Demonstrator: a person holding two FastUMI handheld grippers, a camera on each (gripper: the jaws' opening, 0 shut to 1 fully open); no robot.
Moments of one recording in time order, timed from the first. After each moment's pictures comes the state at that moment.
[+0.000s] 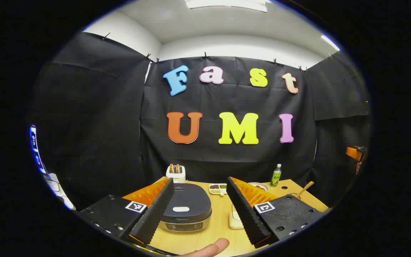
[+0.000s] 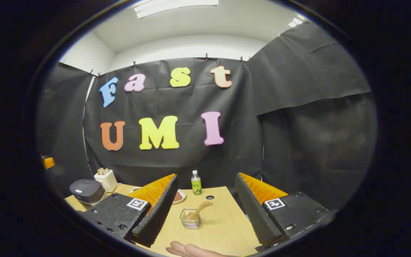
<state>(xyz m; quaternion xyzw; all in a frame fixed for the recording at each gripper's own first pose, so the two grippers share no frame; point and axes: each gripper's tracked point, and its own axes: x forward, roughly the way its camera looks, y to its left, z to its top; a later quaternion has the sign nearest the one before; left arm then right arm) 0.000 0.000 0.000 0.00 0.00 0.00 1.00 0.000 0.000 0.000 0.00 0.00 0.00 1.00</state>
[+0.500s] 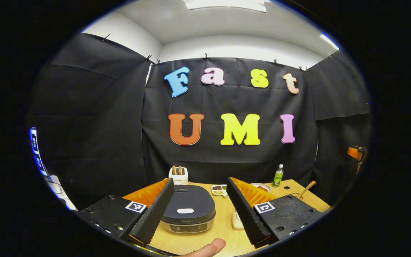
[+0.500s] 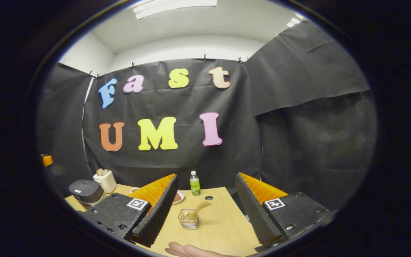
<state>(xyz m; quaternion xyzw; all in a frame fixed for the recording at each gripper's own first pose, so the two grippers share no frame) -0.001 0.009 0.003 0.01 0.00 0.00 1.00 -0.001 -0.008 -0.007 0.01 0.00 0.00 1.00</state>
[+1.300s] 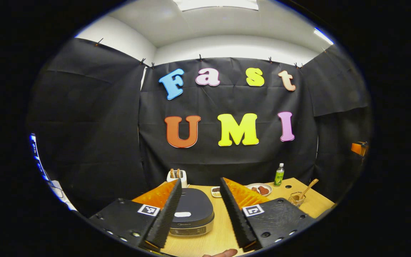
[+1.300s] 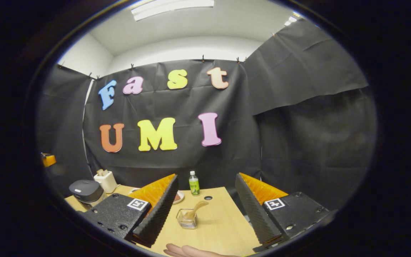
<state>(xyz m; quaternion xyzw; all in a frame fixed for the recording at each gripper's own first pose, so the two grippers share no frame) 0.011 -0.014 0.004 0.02 -0.01 -0.01 1.00 -0.004 -0.015 -0.008 0.00 -0.01 0.00 1.00</state>
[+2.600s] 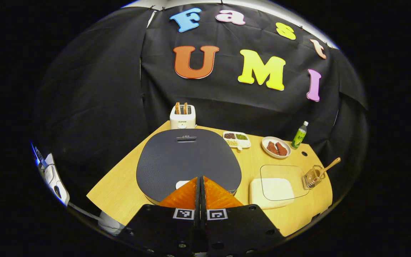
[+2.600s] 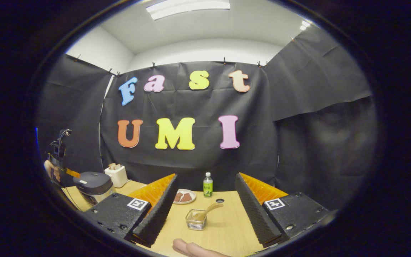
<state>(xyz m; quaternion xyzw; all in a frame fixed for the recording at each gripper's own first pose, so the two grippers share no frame) 0.096 0.043 -0.168 -0.02 0.27 0.04 0.96 0.000 0.023 -0.020 -0.03 -0.03 0.08 1.00</state>
